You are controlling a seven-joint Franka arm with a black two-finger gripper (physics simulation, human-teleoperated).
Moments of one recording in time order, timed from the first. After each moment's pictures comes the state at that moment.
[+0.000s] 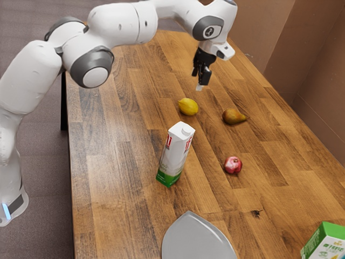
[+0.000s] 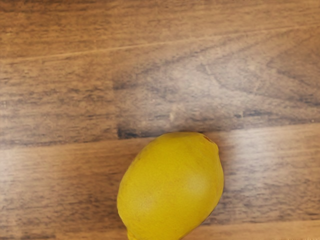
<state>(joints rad) -0.03 0.50 0.42 -1.13 -0.10 1.61 0.44</state>
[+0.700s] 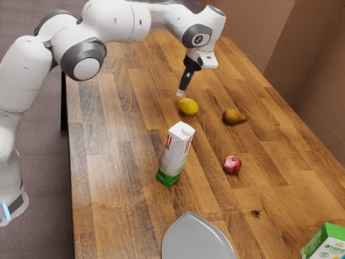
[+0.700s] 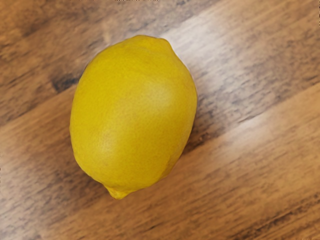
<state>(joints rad) -0.04 0.40 0.42 -1.36 -0.05 1.66 0.86</state>
